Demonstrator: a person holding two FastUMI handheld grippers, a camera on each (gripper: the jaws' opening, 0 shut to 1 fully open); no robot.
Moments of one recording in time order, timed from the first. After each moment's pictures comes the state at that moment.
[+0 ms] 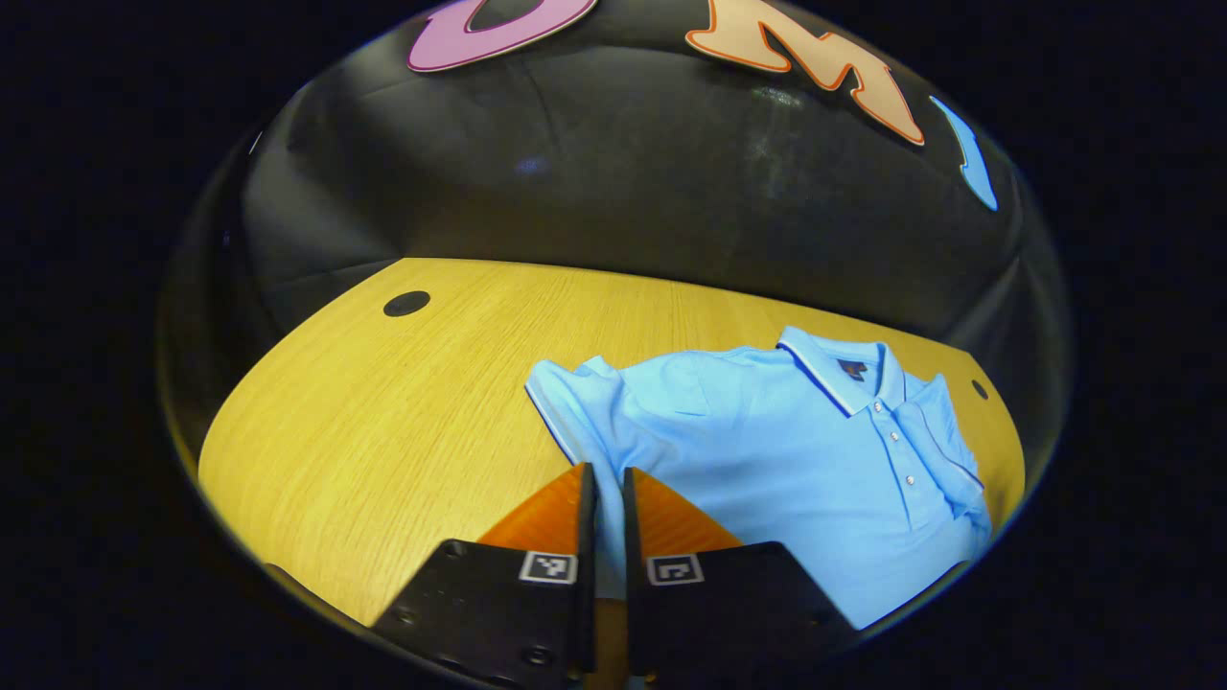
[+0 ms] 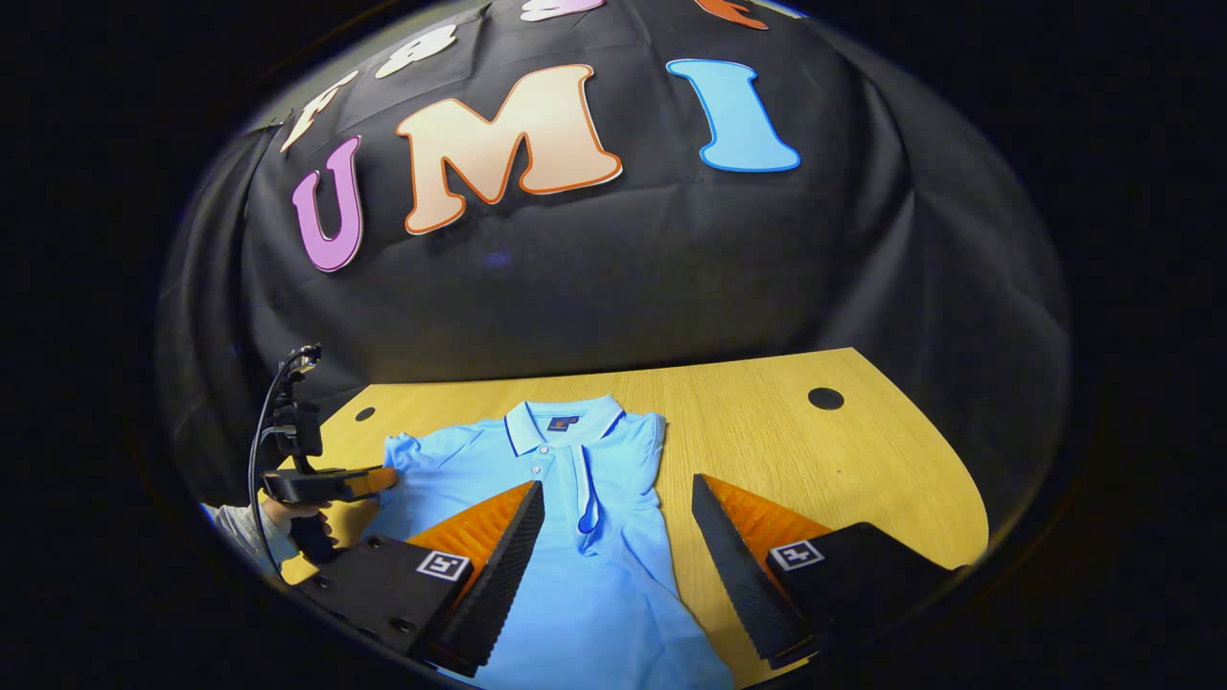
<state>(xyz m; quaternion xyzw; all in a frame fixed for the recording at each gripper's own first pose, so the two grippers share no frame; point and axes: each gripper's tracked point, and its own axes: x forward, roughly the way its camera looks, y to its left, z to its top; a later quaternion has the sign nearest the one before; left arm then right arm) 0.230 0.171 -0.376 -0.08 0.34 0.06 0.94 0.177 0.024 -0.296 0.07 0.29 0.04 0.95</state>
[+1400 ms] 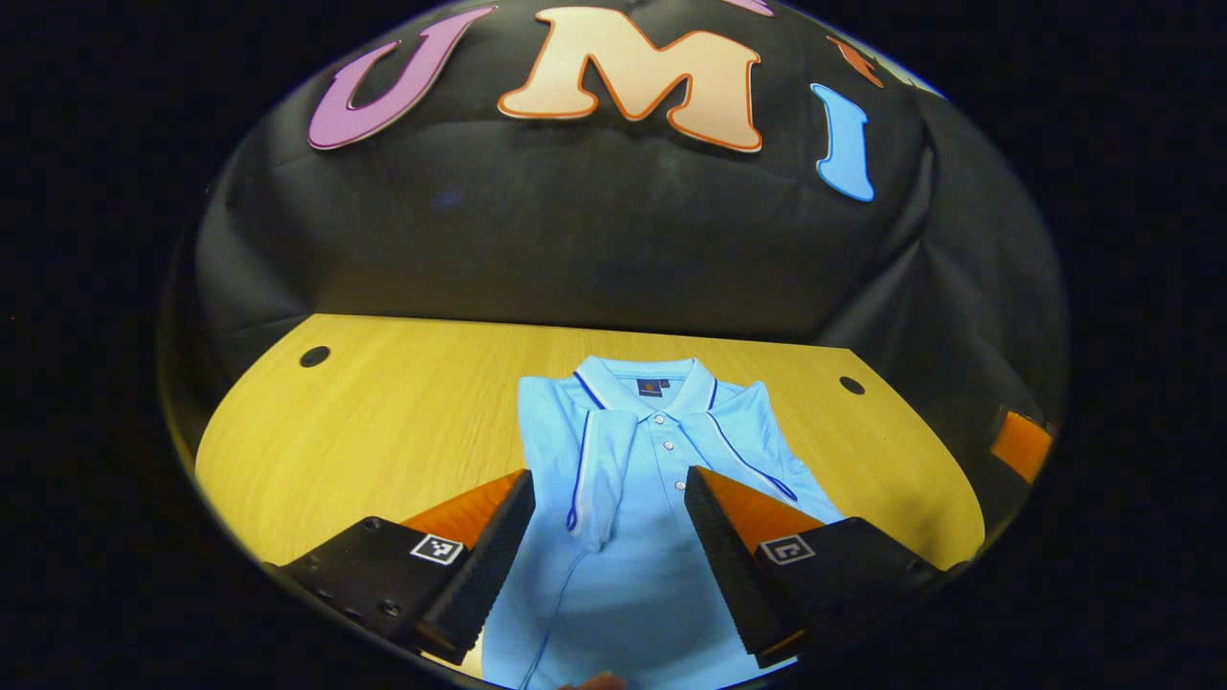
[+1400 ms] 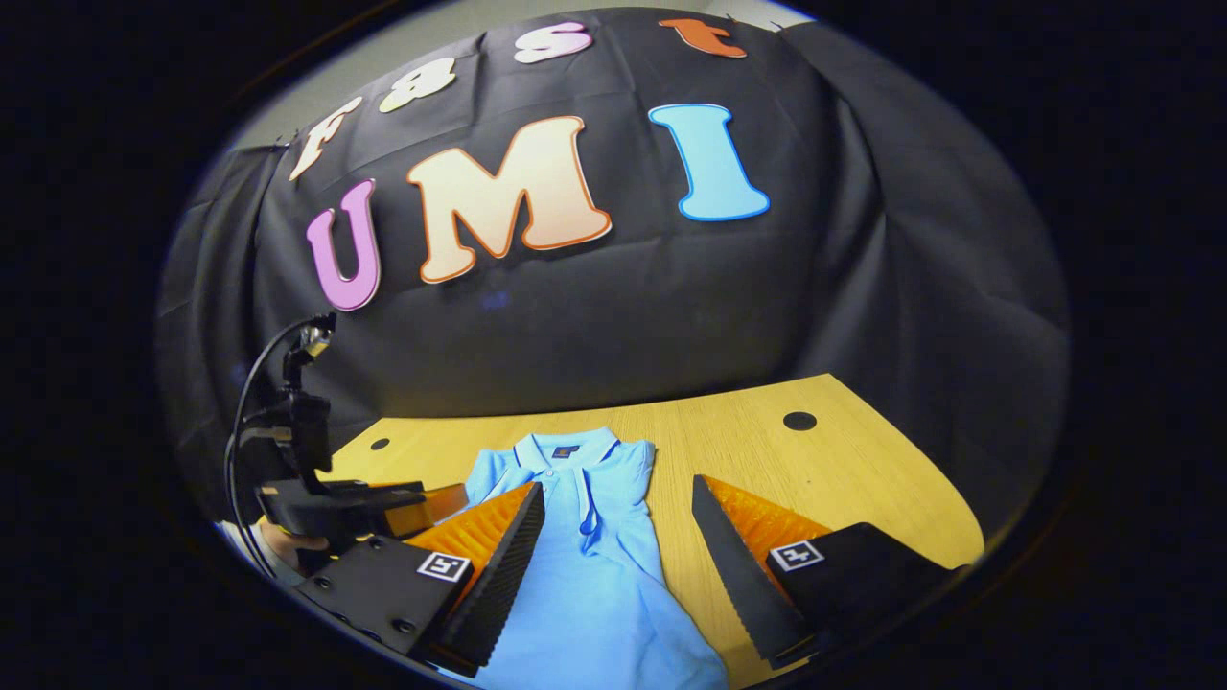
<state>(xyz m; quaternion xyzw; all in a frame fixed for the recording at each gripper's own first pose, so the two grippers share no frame) 0.177 0.027 -0.278 -0.06 0.29 -0.06 0.95 0.129 0.009 -0.250 0.07 0.23 0.04 0.97</state>
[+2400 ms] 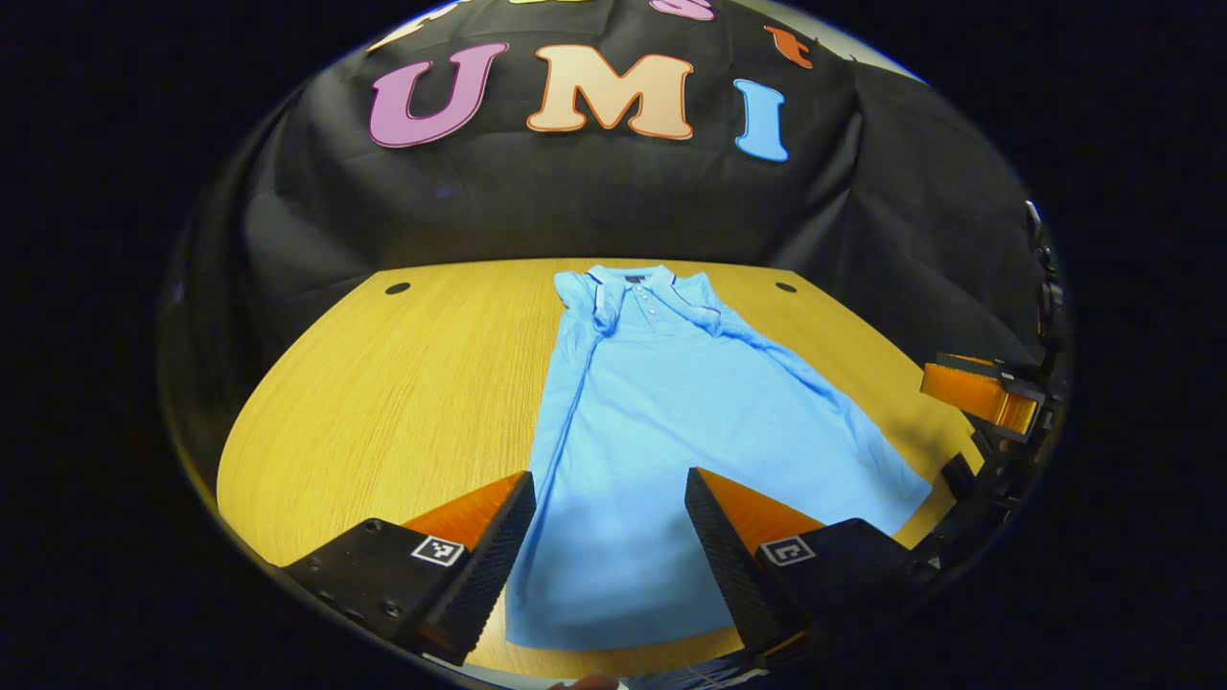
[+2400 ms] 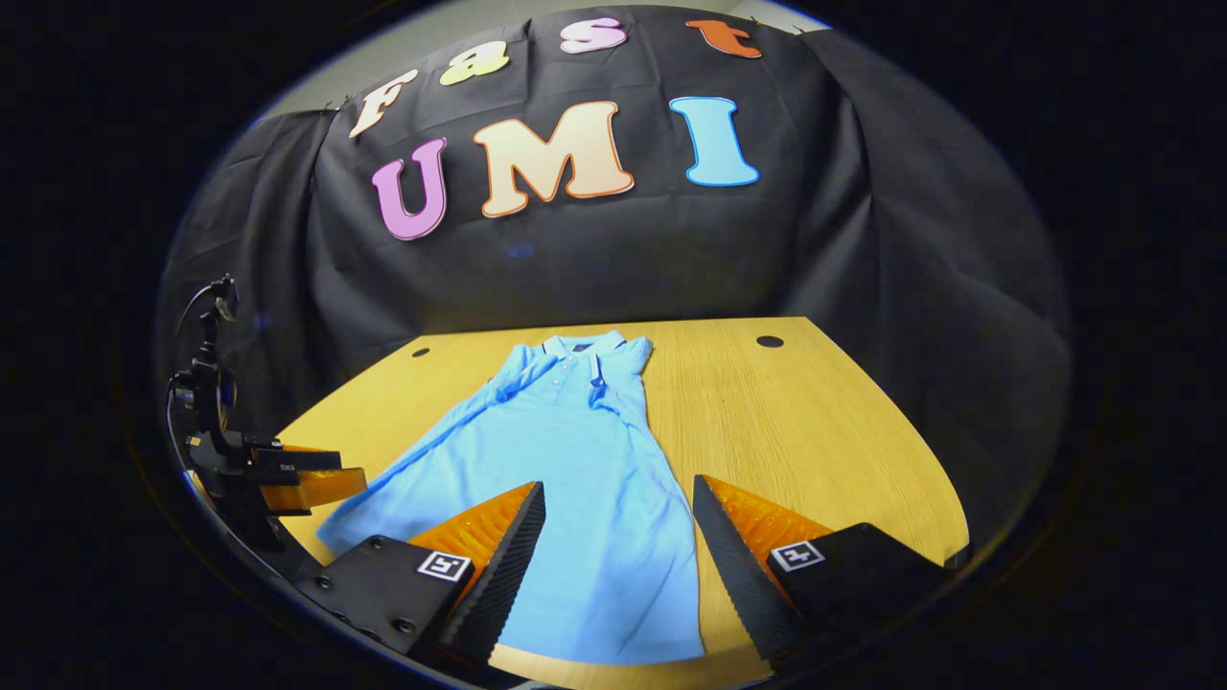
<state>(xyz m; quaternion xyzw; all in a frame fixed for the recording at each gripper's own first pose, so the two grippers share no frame) -0.096 0.051 -0.290 -0.01 0.35 -0.09 0.93 -0.064 -0.018 -0.276 0.03 0.30 0.07 0.95</state>
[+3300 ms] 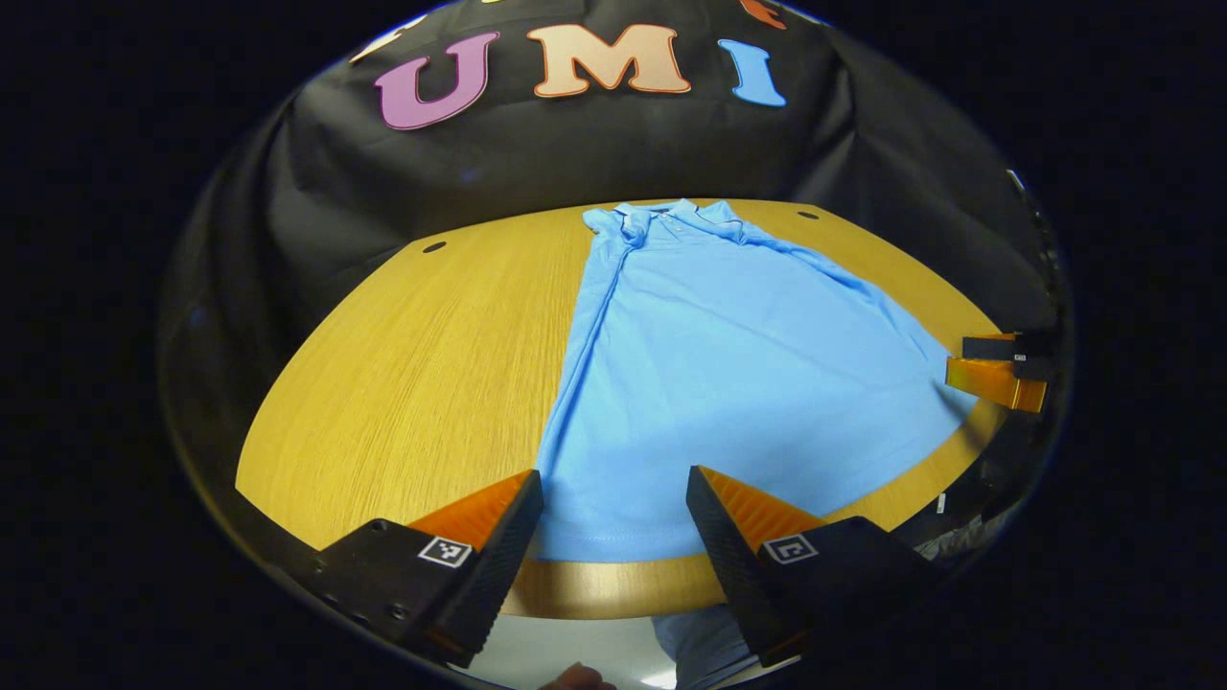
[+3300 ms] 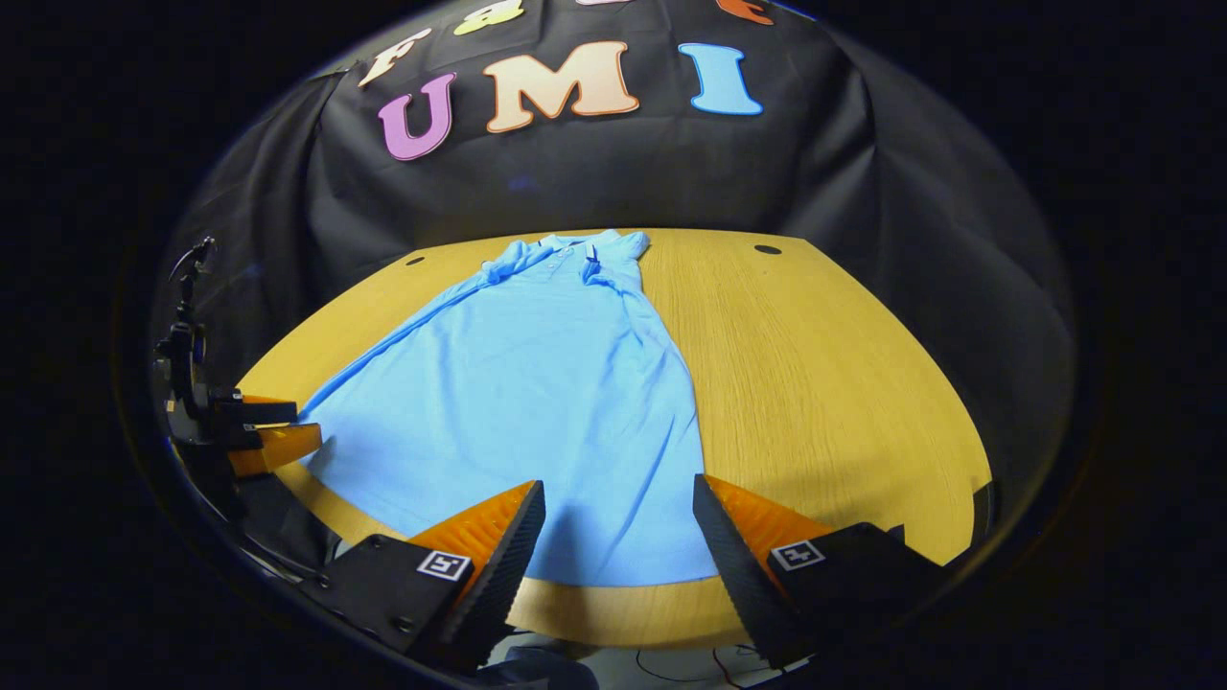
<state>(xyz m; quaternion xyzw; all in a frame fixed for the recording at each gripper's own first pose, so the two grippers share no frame) -0.162 0.080 -0.340 0.06 0.38 -0.04 0.92 -0.143 -0.027 -0.364 0.00 0.40 0.07 0.91</state>
